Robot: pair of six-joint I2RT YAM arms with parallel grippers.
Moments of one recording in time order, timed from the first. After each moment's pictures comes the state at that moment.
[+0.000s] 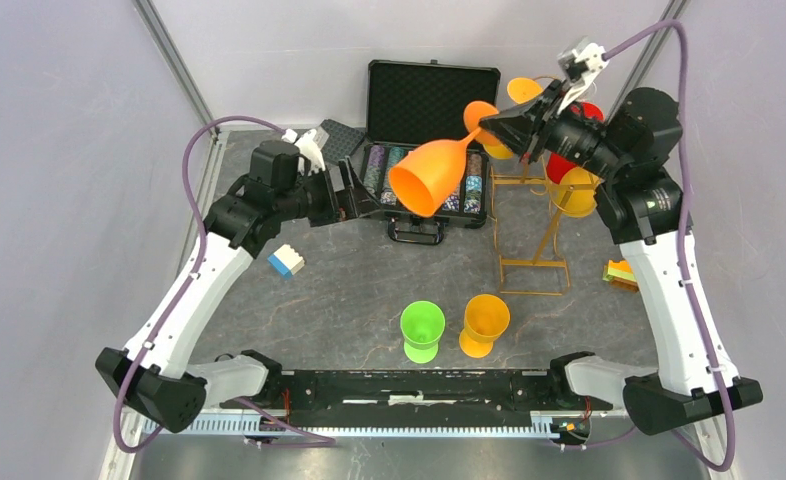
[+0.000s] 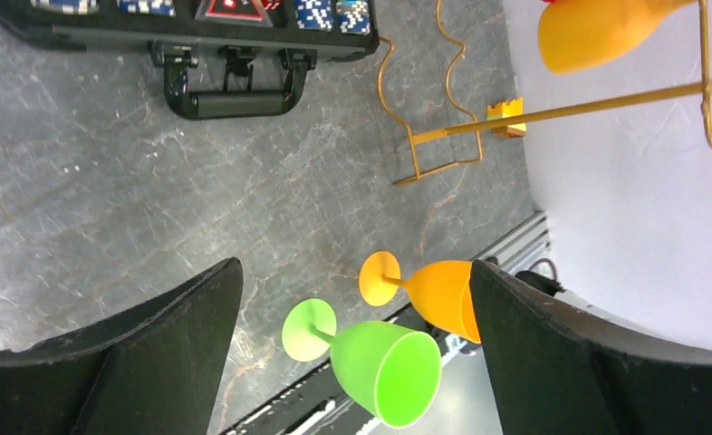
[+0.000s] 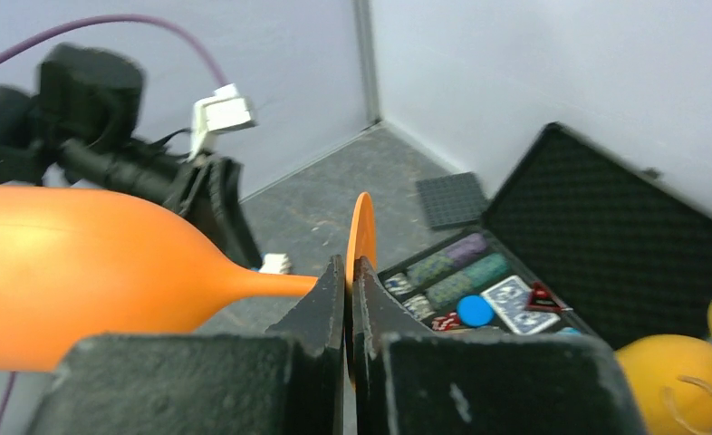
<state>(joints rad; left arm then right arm) -0.45 1.18 1.34 -0.71 0.31 -0.58 0.25 1.20 1.63 -0.34 -0.65 0.16</state>
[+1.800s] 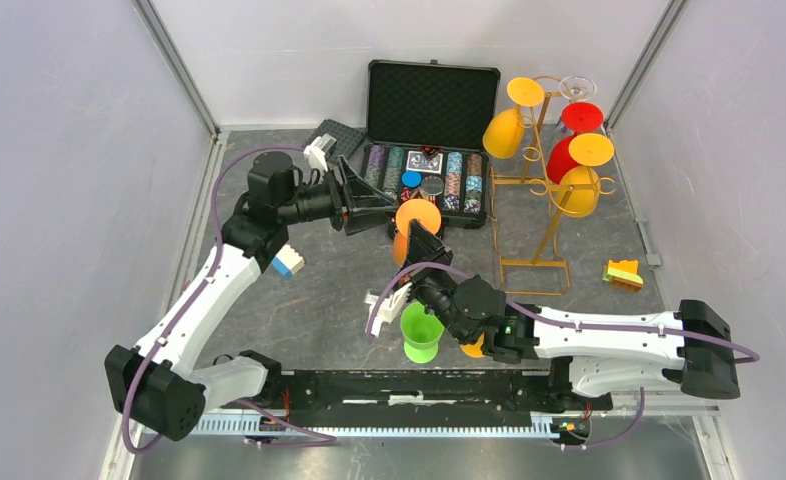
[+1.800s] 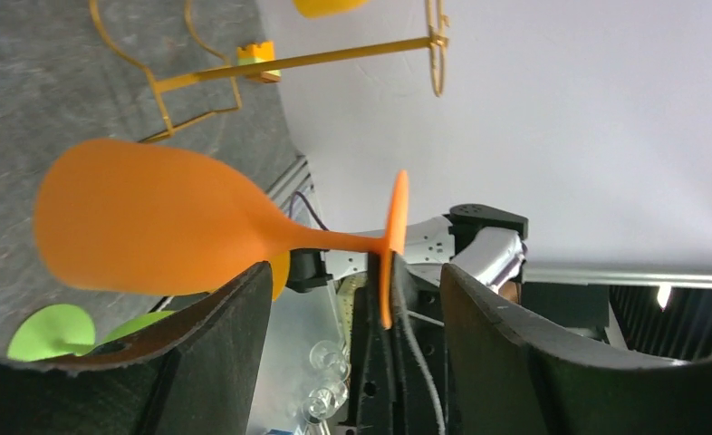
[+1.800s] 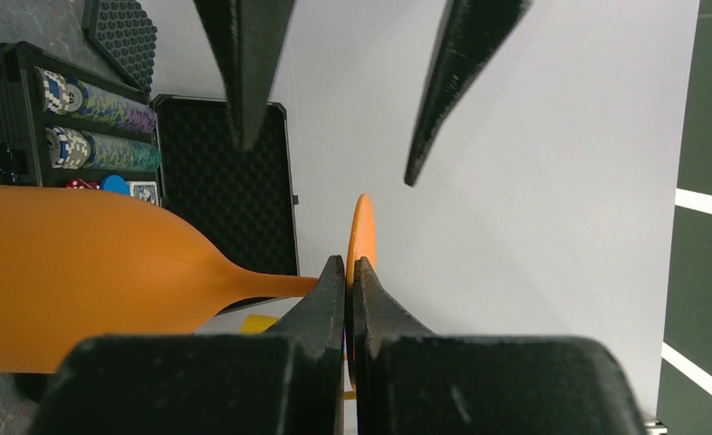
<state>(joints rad) -0.37 1.15 1.07 -0.20 0.81 -1.12 1.36 1.16 0.77 0.48 0.70 -1.57</state>
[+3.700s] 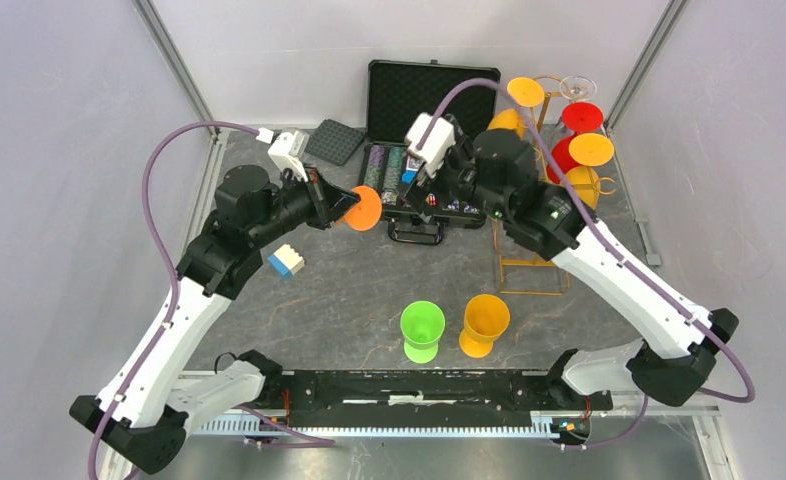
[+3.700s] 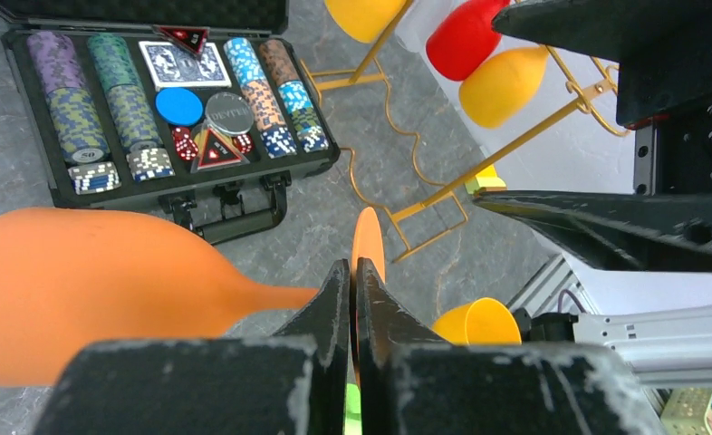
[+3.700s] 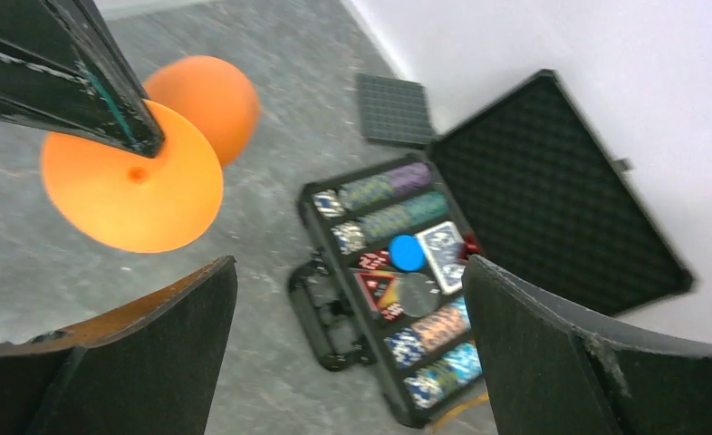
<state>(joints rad) -0.50 0.98 1.21 -0.45 0.26 -0.47 0.87 1.34 1.56 -0.46 0.05 -0.42</state>
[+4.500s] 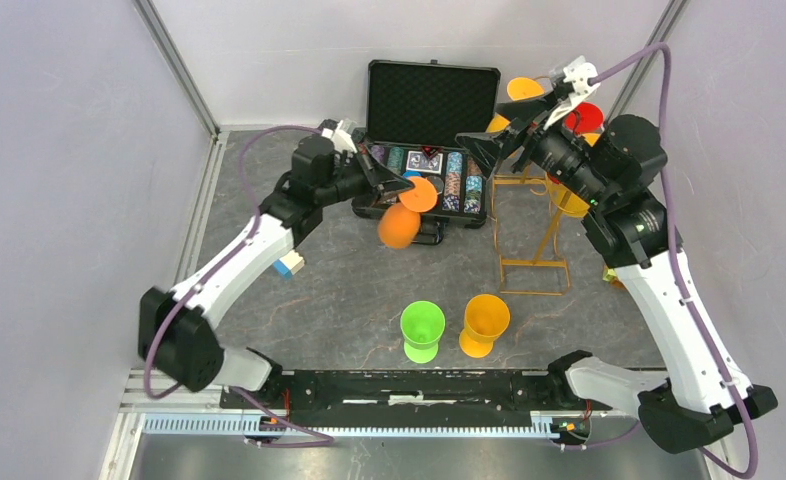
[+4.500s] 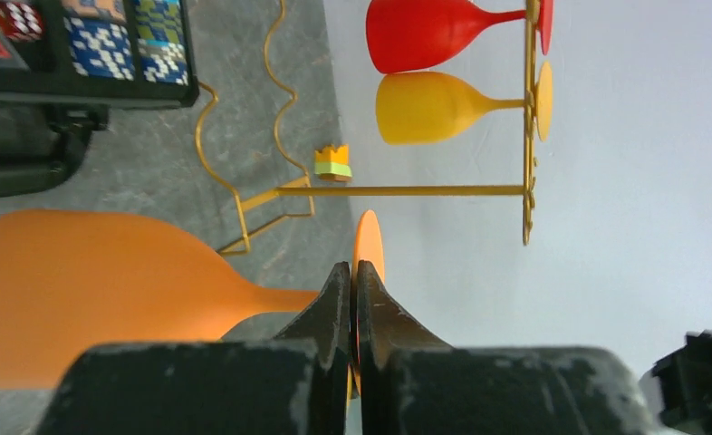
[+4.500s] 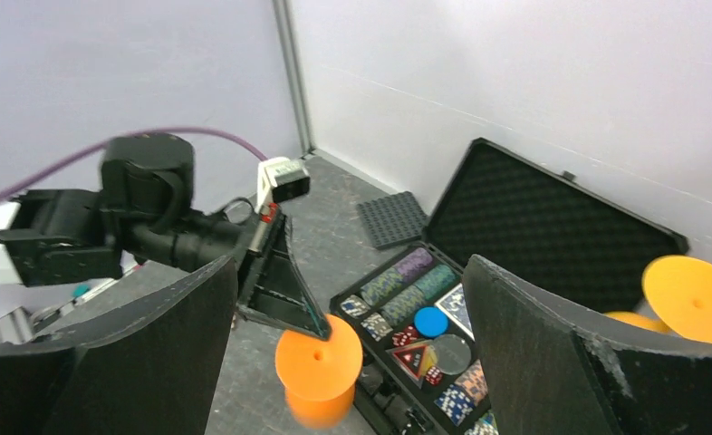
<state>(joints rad) -0.50 1.40 1.18 -0.06 0.48 -1.05 0.42 1.12 1.51 -0.25 -0.35 0.12</state>
